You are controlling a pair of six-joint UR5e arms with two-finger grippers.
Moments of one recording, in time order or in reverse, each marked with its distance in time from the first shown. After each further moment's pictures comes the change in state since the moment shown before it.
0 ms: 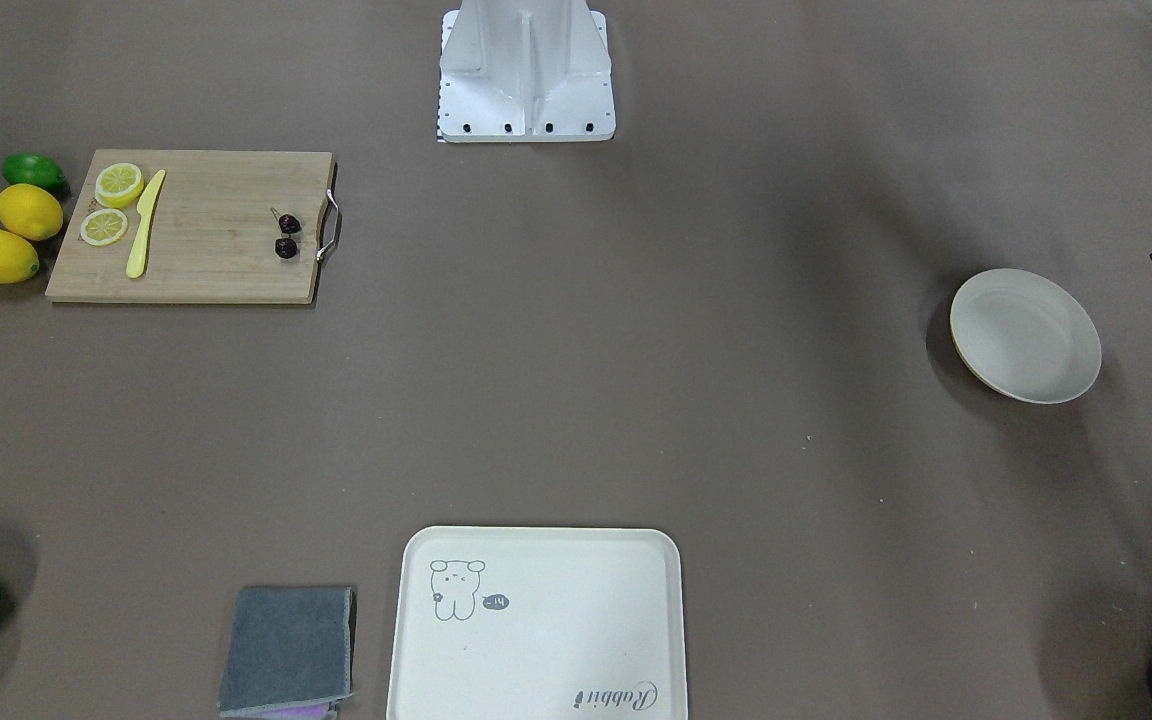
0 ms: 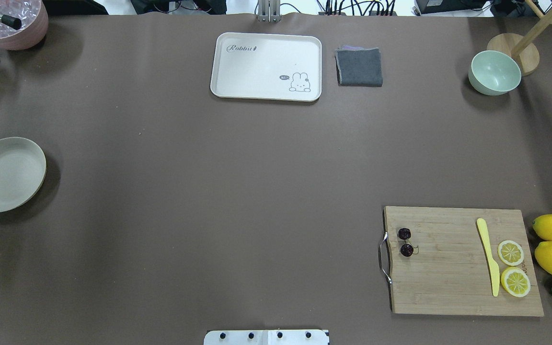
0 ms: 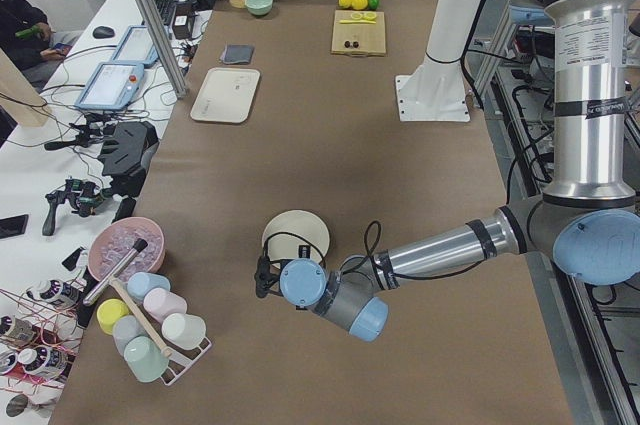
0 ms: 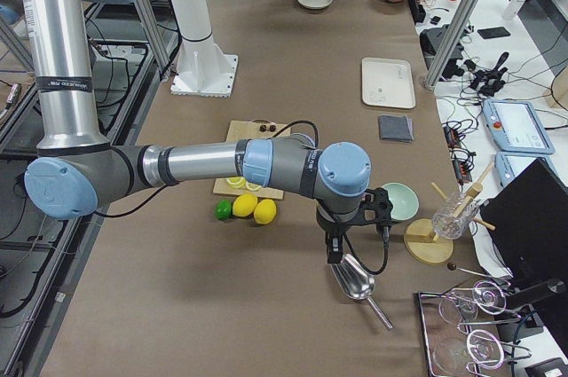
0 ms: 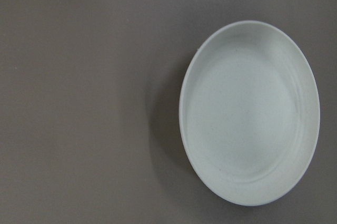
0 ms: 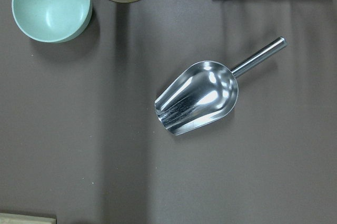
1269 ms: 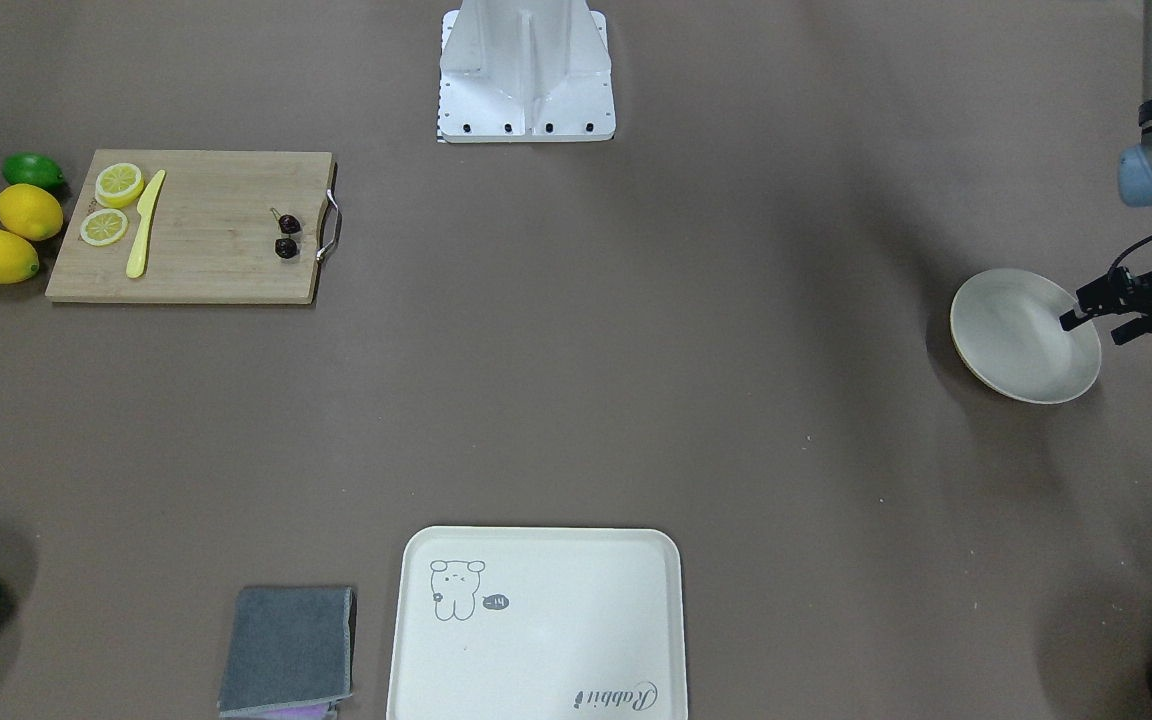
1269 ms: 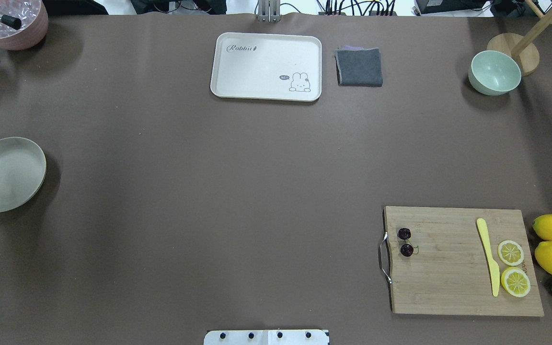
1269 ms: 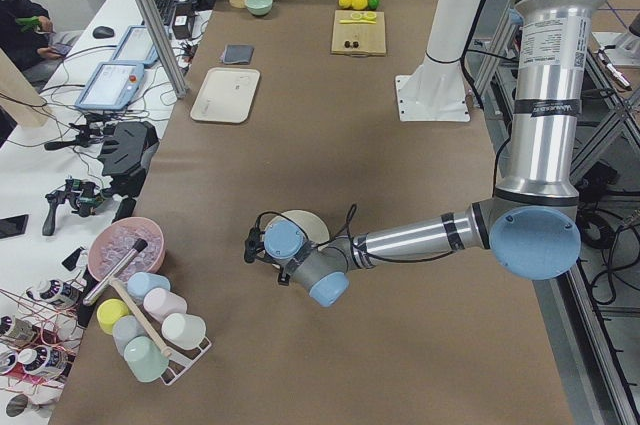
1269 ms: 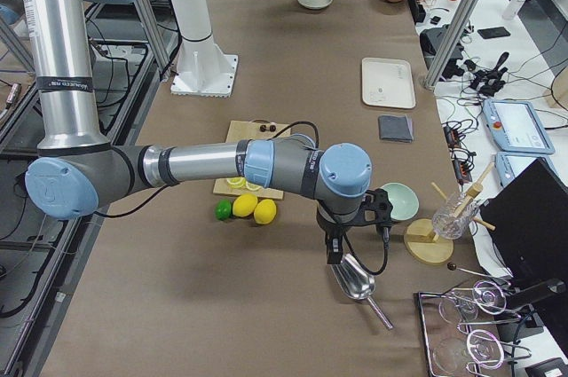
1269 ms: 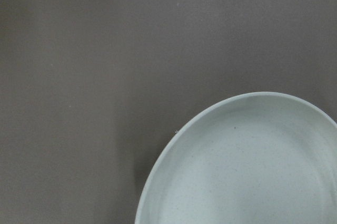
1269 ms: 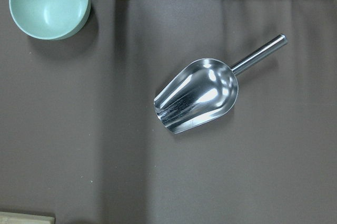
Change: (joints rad) left arm 0.244 -0.092 0.062 -0.120 0.190 -0.068; right arm -0.003 -0.004 0.000 -0.001 -0.003 -0.001
